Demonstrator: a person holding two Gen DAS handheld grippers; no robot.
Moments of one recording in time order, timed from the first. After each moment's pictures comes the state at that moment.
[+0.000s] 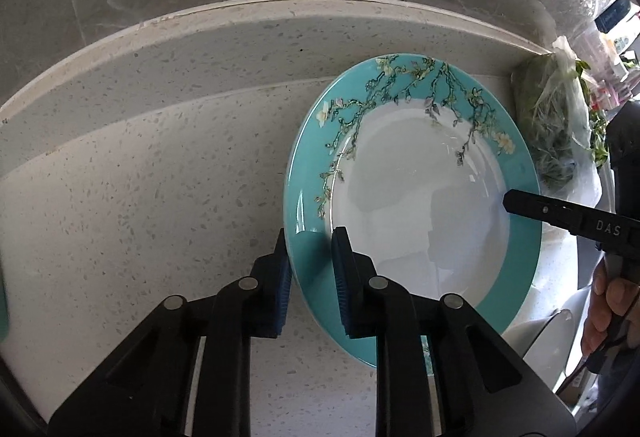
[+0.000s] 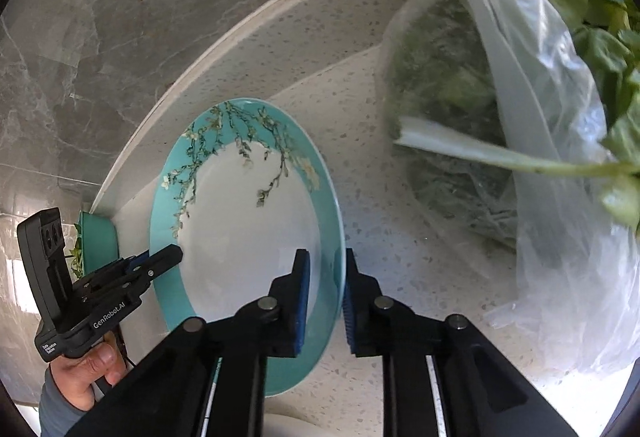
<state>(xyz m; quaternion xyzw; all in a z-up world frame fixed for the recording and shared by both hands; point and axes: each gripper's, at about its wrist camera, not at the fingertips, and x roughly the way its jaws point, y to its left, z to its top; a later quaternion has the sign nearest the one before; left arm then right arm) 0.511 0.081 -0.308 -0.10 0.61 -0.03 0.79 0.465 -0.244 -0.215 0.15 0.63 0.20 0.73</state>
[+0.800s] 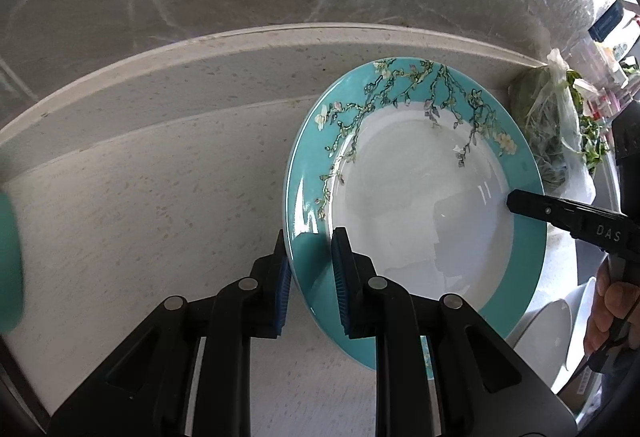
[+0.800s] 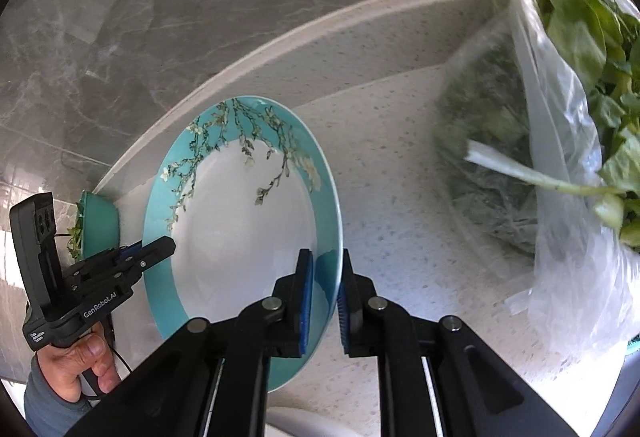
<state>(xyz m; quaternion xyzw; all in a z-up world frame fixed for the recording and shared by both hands) 0.479 0.084 -0.277 -0.10 0.59 -0.01 0.80 0.450 -0.232 -0.192 0.10 0.61 0.23 0.75</state>
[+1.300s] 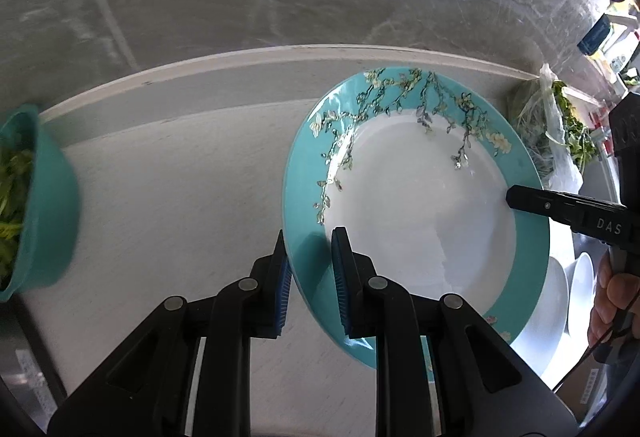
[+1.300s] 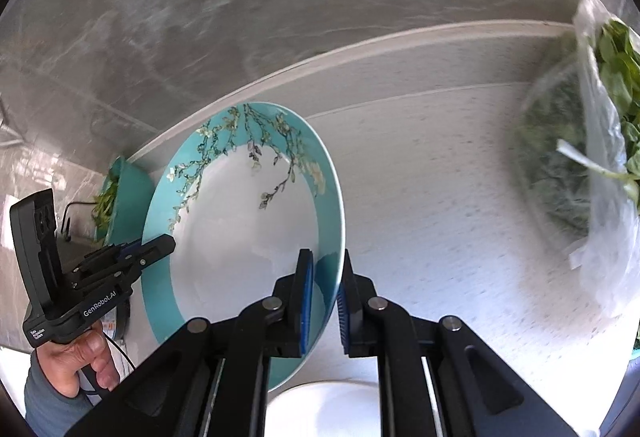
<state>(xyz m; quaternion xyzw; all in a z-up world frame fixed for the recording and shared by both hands) 0.400 0.108 -0.228 -0.10 0.56 0.03 0.82 0.410 -0.198 -0.154 0.08 0.59 0.28 0.75</state>
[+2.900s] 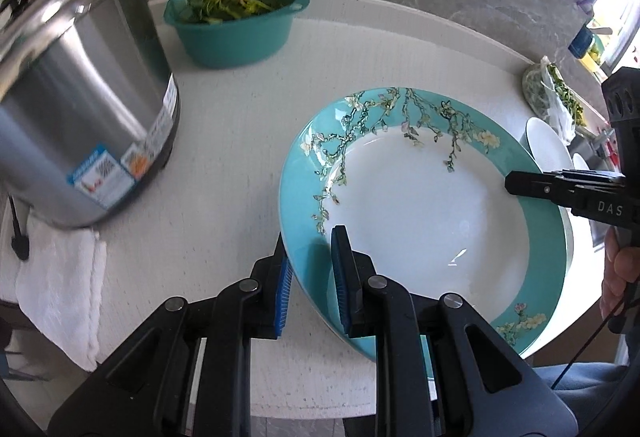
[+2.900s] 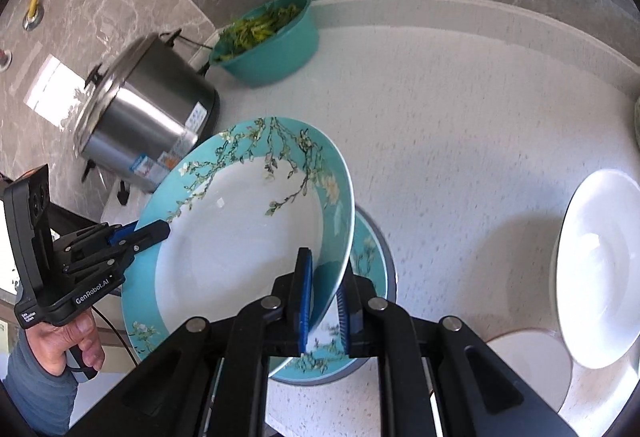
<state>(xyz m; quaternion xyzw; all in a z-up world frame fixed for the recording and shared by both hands) 0.007 0.176 -0.185 -0.15 0.51 0.13 0.84 0.175 -0.056 -0.135 -0.06 0.57 0.42 0.71</state>
